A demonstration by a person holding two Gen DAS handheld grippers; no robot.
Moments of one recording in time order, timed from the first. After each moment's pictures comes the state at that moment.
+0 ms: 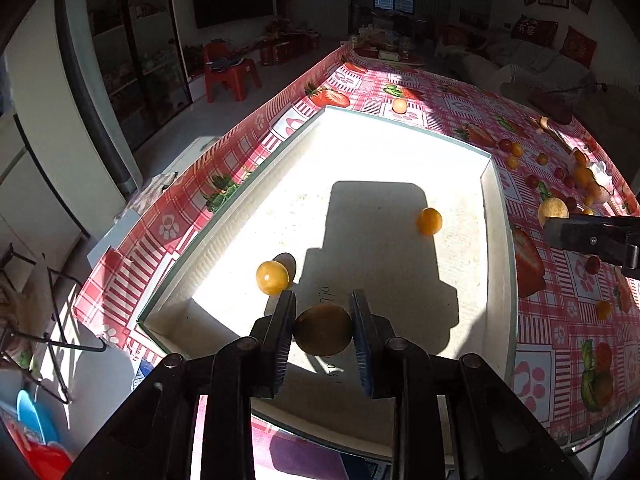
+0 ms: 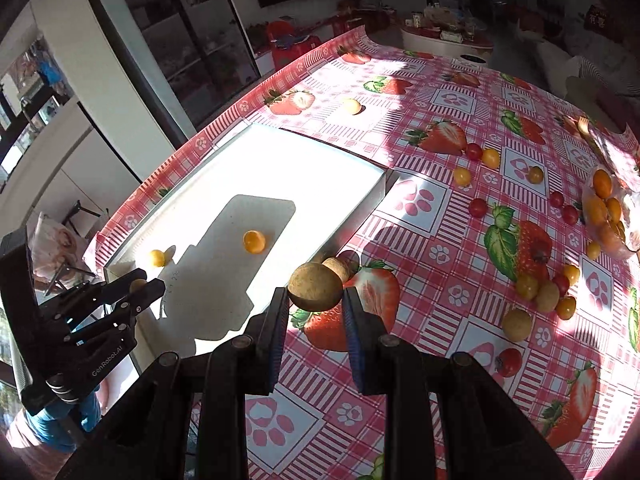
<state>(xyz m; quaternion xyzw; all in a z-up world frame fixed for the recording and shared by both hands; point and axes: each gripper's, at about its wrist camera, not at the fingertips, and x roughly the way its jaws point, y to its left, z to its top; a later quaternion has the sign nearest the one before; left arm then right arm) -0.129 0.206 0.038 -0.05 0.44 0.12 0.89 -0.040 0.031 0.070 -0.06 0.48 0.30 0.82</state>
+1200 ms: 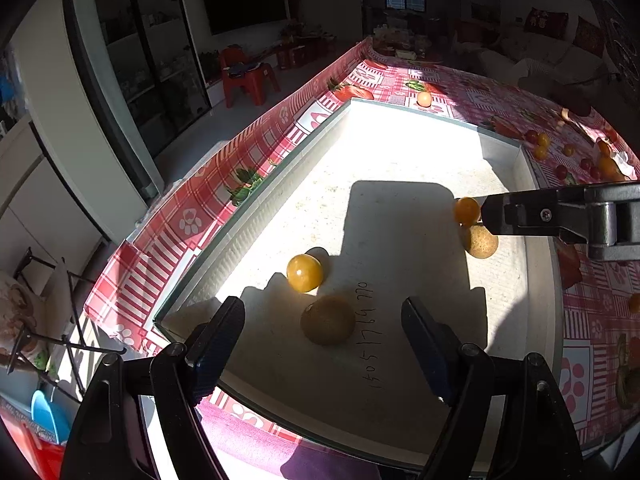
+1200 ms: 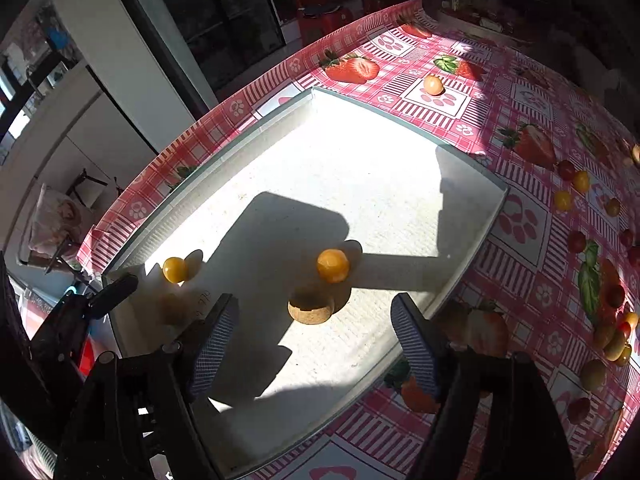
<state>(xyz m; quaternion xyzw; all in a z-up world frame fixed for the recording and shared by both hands) -0.128 0.210 0.026 -0.03 0.43 0.15 0.89 -0.026 0.101 0.047 -0.08 0.51 0.32 0.79</state>
